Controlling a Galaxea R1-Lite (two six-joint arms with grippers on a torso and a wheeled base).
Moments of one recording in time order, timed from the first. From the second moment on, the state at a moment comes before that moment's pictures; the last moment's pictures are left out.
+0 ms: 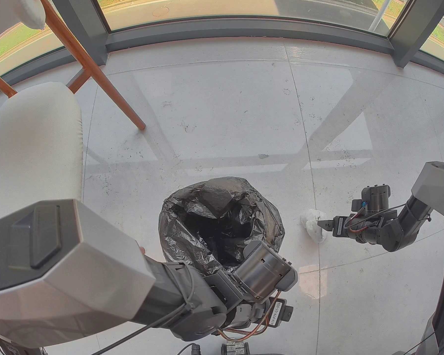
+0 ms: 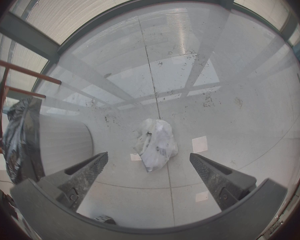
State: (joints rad) left arm -0.99 2.14 -1.09 -0.11 0.07 -0.53; right arm 0.12 2.27 -0.85 -0.74 0.09 0.22
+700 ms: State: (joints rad) left arm -0.96 1.84 -1.09 -0.02 0.08 -0.63; right arm 0.14 2.49 -0.99 -0.84 0.08 0.17
